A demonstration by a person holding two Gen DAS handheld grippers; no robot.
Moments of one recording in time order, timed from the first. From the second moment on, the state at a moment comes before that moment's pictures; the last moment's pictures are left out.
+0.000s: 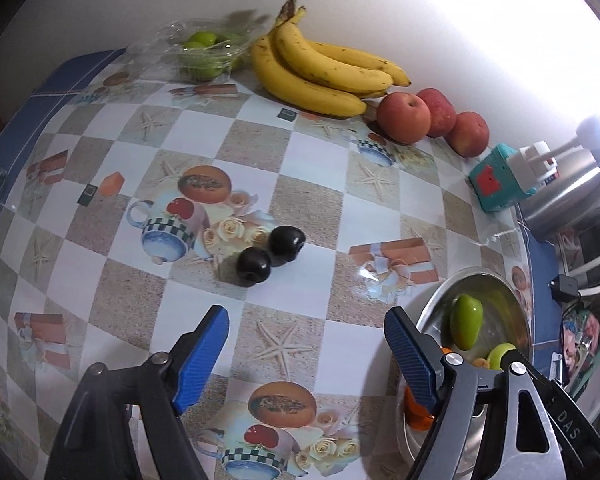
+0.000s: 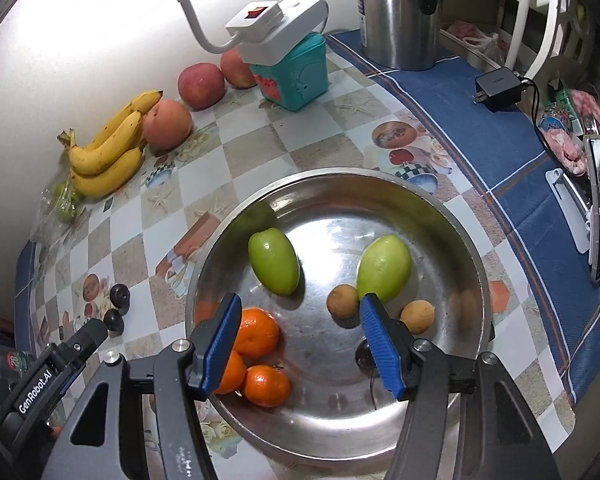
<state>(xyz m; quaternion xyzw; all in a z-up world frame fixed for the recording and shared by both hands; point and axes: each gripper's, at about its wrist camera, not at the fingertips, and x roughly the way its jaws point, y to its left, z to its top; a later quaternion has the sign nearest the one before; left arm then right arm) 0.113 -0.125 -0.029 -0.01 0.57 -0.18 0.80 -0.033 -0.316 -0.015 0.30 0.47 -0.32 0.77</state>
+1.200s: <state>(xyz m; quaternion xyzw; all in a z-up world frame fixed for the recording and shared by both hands) 0.122 -0.115 -0.031 0.05 0.55 -0.13 0.82 -0.011 -0.296 -0.028 0.28 0.50 -0.27 0.77</state>
